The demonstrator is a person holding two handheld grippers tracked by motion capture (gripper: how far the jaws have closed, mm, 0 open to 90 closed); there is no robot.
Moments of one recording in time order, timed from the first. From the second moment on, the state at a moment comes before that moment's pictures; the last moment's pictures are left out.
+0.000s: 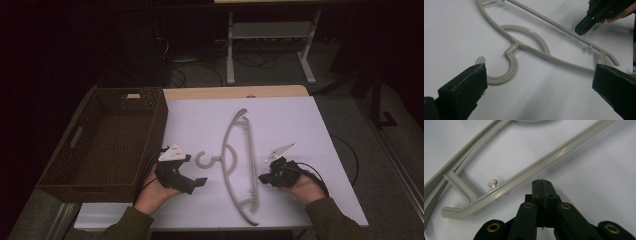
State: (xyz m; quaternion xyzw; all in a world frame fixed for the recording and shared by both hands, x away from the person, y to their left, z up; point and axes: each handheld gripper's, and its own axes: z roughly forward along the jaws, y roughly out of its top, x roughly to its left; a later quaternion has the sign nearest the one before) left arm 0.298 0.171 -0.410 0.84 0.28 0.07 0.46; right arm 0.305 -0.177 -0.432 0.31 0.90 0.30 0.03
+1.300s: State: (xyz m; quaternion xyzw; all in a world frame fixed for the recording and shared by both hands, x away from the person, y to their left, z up) left arm 0.299 0.176 -0.407 0.83 0.29 0.07 0.46; right arm 0.366 -0.083 -0.414 0.26 0.90 0.35 0.05
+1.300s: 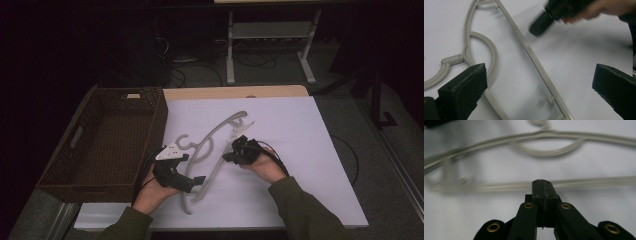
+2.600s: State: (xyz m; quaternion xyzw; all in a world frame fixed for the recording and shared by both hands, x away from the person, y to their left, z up) left arm 0.299 0.175 -0.410 0.84 0.29 0.06 0.46; right arm 0.466 -0.120 -0.421 0.36 0.89 0.25 0.11
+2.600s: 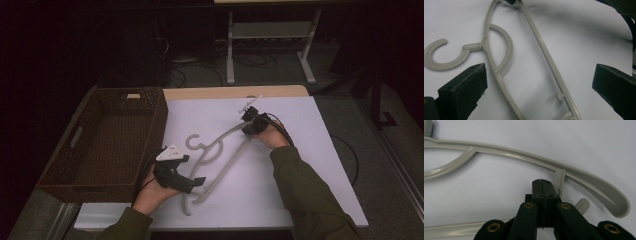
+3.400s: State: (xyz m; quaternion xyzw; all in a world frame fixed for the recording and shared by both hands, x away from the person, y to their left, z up) left arm 0.298 0.173 -0.411 0.84 0.29 0.06 0.46; right arm 0.367 -0.199 -0.418 0.39 0.88 0.25 0.11
